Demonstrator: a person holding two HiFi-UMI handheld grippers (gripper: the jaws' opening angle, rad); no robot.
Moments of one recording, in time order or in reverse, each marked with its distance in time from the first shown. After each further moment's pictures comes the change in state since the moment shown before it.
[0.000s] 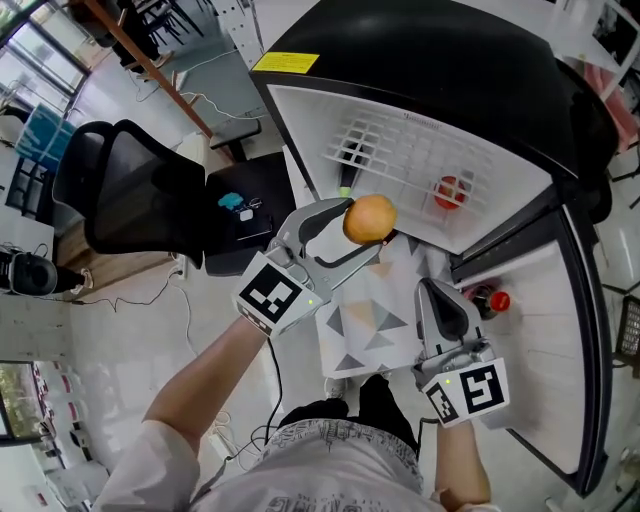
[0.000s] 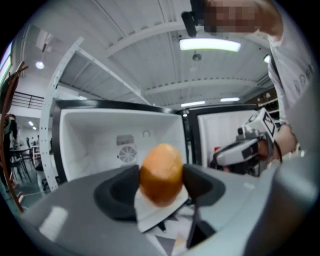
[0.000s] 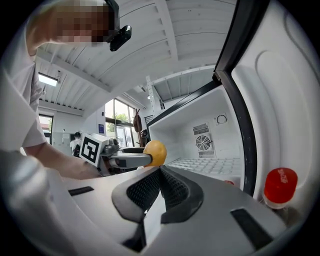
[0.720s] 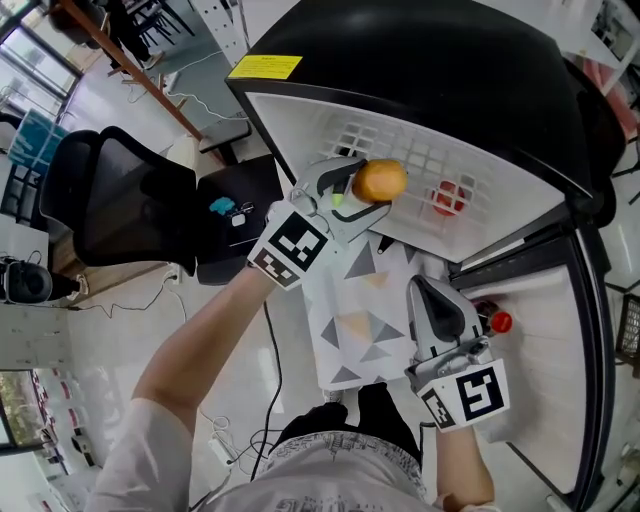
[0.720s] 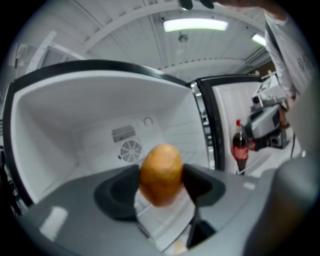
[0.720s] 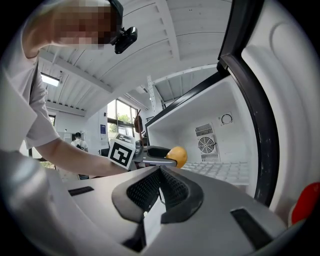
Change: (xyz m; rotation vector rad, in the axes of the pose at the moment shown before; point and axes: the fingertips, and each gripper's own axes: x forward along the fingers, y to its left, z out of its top) left arm 0.079 0.057 -0.023 0.203 0.128 -0.050; right arm 0.030 -0.009 0.008 -0.016 -0.017 0.026
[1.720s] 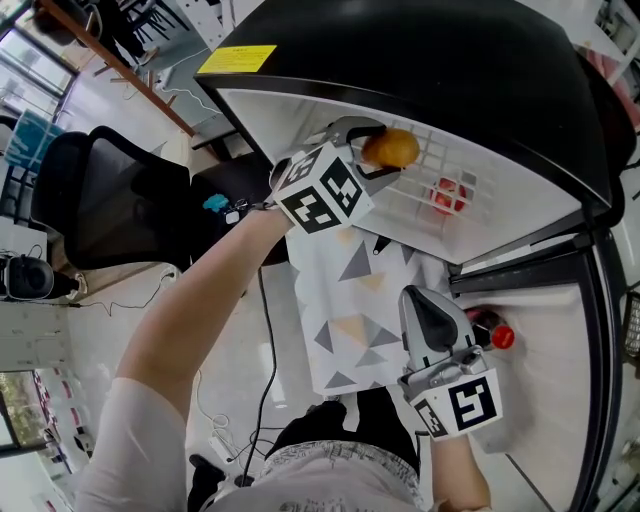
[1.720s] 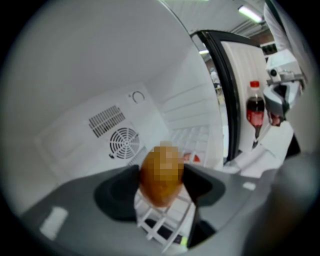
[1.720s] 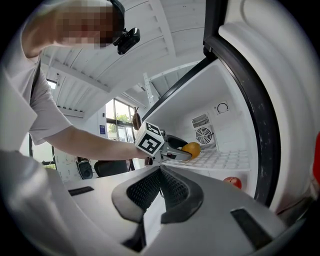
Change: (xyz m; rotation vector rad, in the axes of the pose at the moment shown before) left arm 0.083 0.032 -0.029 0.230 0.230 -0.089; right arm 0.005 -0.013 -0.031 0.045 0.026 0.006
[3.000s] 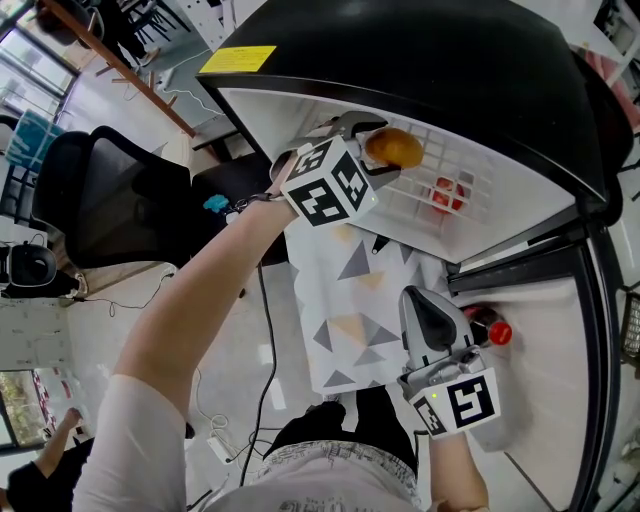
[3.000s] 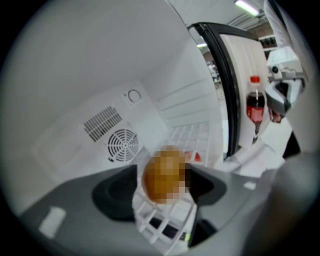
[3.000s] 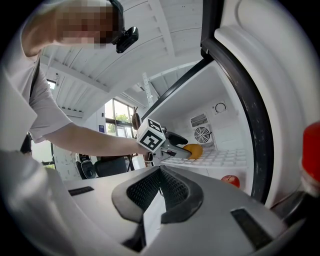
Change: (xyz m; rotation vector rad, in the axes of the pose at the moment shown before) left arm 0.005 0.000 0.003 0.056 0.054 -0.014; right arm -0.006 -0.002 -0.005 0.005 0.002 -0.010
